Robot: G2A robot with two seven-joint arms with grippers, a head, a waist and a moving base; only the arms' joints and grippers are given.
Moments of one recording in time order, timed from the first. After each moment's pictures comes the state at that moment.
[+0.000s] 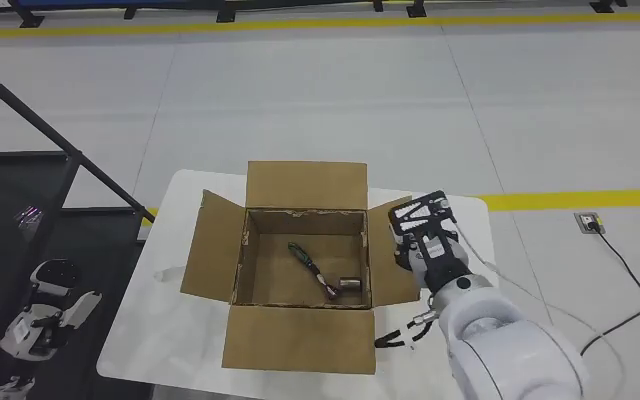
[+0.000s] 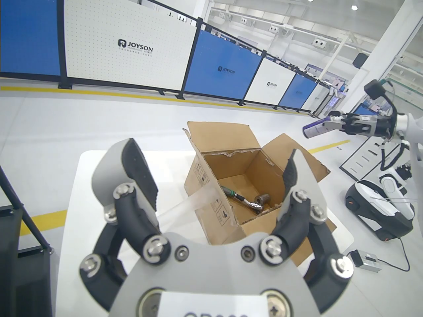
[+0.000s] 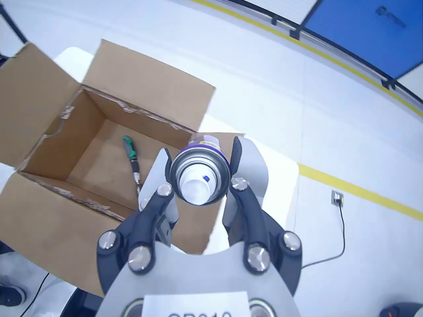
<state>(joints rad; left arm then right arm) 1.66 -1.12 -2.21 -1.90 0.33 -0.84 -0.31 -1.05 -1.39 1.26 -2.31 -1.61 0.05 1.25</state>
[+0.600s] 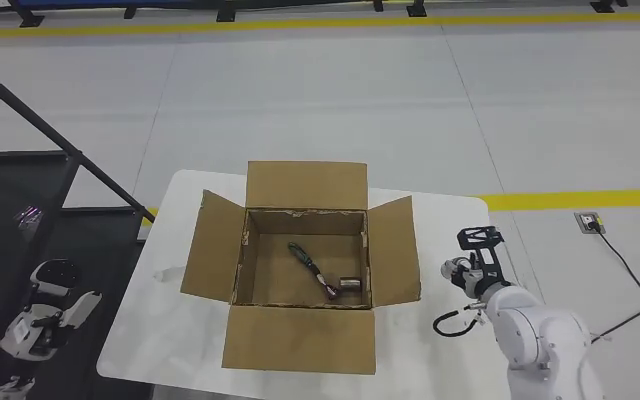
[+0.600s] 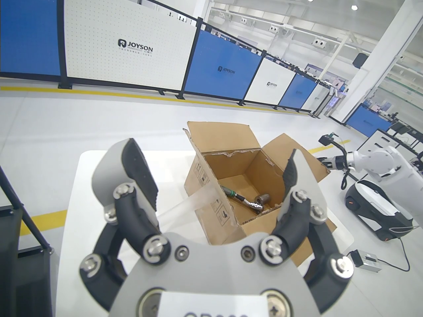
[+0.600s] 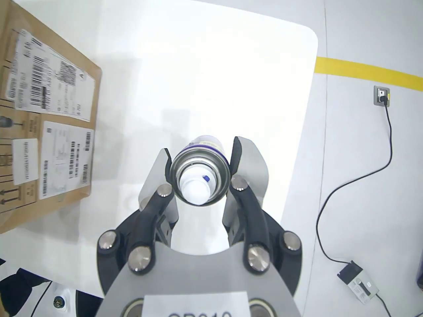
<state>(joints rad) 1.66 -1.12 -2.21 -1.90 0.33 -0.84 -0.31 -1.19 -1.36 1.61 -1.84 -1.37 -0.06 1.01</state>
